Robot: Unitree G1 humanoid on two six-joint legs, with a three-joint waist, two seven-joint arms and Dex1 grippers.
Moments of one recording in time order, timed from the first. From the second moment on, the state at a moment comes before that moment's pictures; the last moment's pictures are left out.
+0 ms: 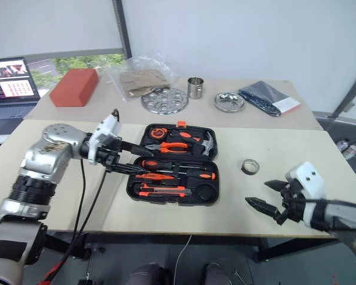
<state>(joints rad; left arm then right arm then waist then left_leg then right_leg) -0.82 0.70 -0.13 0.17 -0.40 0.50 -1.55 0.03 -0.97 -0.32 -0.37 0.63 0.73 0.76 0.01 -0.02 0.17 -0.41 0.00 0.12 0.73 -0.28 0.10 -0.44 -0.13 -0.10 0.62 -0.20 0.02</state>
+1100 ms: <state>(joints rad) -0.65 0.77 -0.15 -0.07 -0.45 0.55 -1.47 -0.40 -0.82 0.00 -0.40 0.60 0.82 1.02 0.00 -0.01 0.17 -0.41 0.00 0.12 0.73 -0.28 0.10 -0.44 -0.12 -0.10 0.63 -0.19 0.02</state>
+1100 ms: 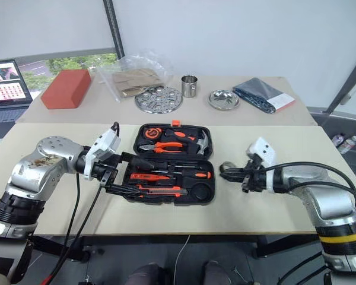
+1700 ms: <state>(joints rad) -0.61 0.80 -0.13 -0.02 -0.43 0.52 -1.43 -0.37 -0.81 0.11 -0.44 0.50 0.84 0.91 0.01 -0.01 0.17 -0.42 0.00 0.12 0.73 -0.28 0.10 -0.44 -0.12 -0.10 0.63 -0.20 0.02</state>
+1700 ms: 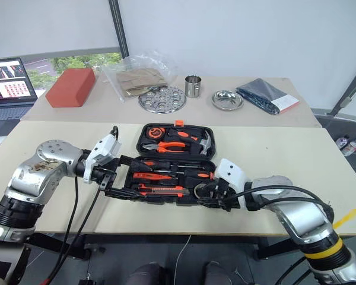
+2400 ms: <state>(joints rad) -0.63 0.72 -0.13 0.37 -0.18 0.37 -1.20 -0.57 -0.72 0.22 0.15 0.20 0.51 0.98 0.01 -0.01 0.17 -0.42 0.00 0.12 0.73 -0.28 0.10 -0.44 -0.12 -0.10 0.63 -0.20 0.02</state>
